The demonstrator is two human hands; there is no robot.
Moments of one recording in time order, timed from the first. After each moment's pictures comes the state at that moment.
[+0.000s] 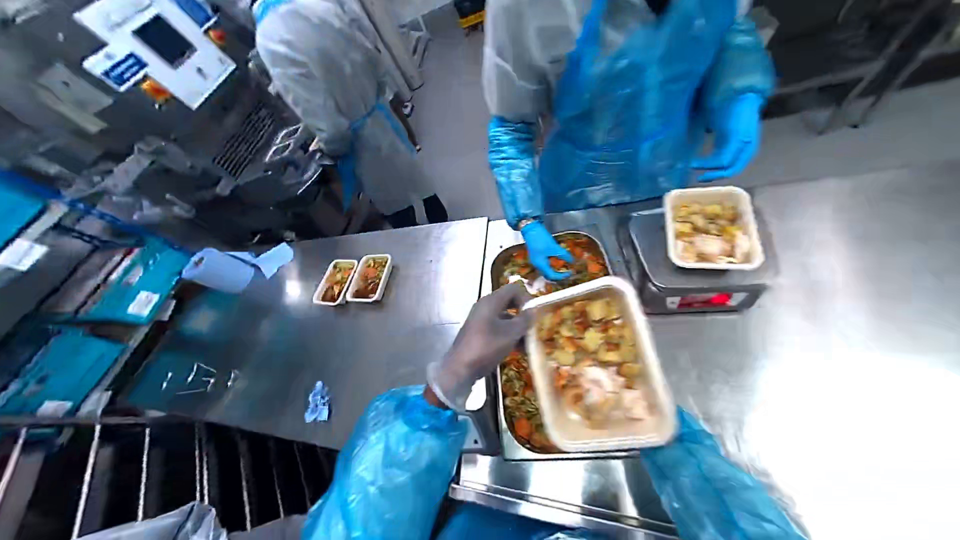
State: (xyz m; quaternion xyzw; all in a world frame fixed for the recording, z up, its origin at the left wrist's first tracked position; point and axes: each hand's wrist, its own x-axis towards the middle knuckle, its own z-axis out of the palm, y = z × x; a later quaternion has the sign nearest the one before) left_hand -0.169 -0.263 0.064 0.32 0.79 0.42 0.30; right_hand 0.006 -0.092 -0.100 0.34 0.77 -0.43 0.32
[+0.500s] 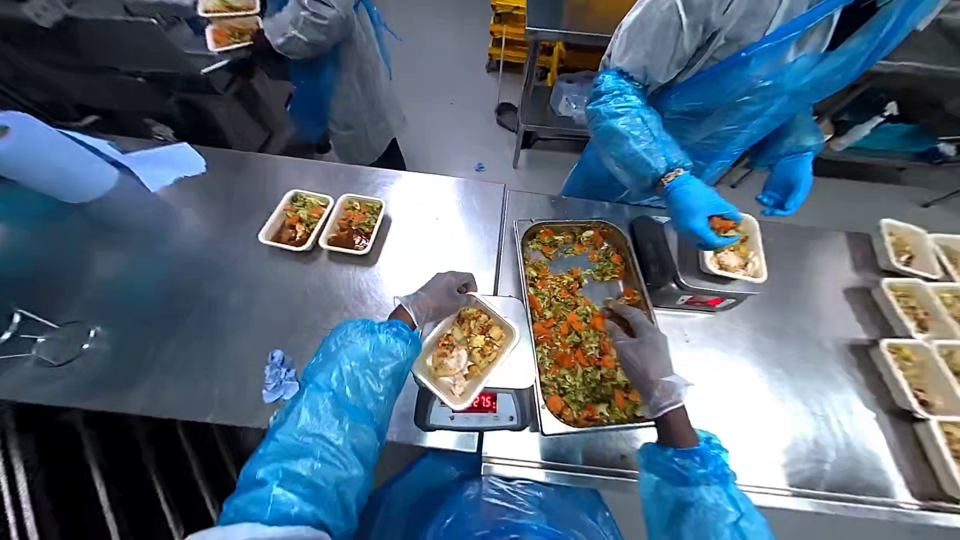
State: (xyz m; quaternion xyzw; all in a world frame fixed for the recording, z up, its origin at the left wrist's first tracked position) left_hand -0.422 -0.436 -0.080 0.45 0.78 0.24 0.36; right_hand -0.102 -0.239 -0.048 0.38 0.84 -0.36 -0.12
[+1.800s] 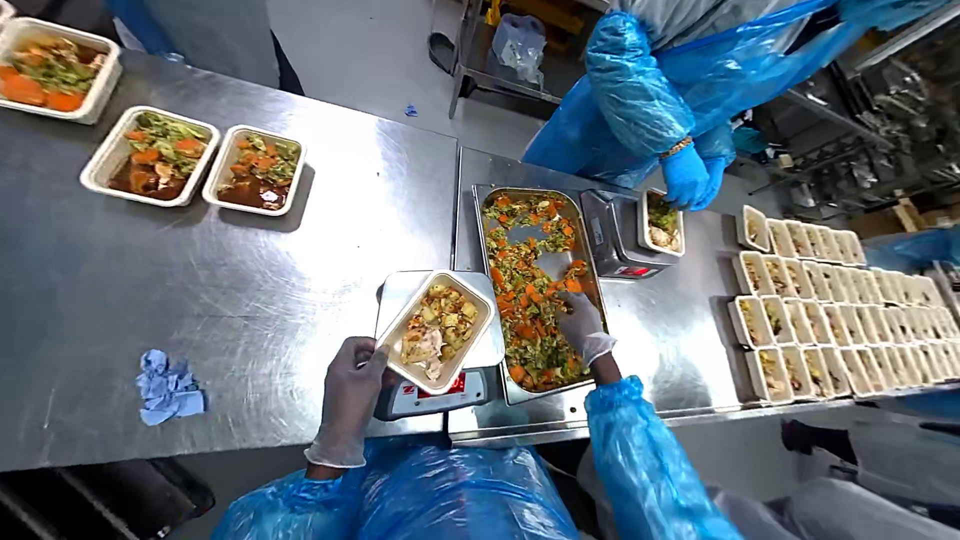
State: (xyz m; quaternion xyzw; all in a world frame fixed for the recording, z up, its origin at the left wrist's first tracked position) left_hand -0.308 -0.569 -0.110 0.00 0.77 0.56 0.31; right_hand -0.138 -0.235 -0.089 0.48 0.84 -0.26 0.06
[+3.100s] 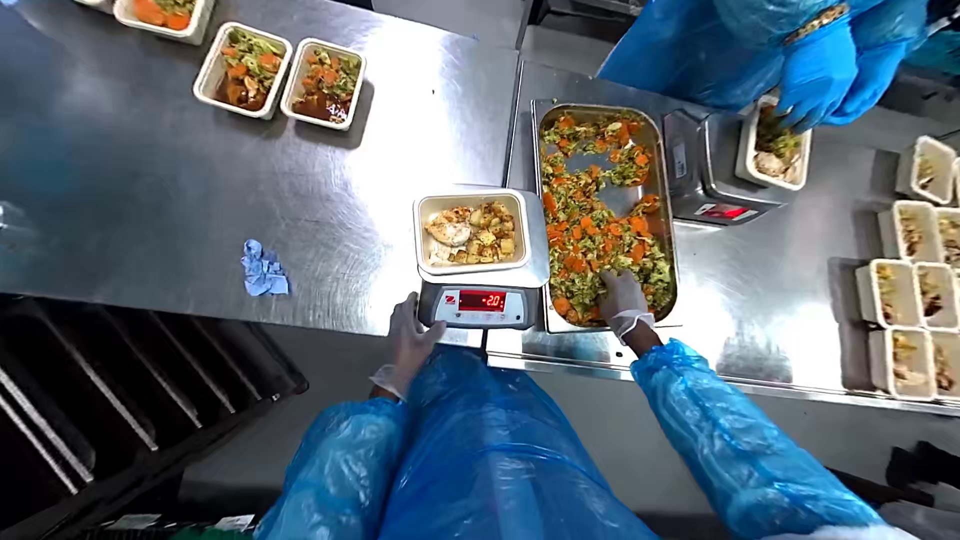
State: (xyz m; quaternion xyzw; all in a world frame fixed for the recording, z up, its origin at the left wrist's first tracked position) left_hand -0.231 -0.639 -0.230 0.12 0.88 0.37 0.28; right_hand -0.063 -0.252 -0.187 0.42 0.88 -0.11 0.19
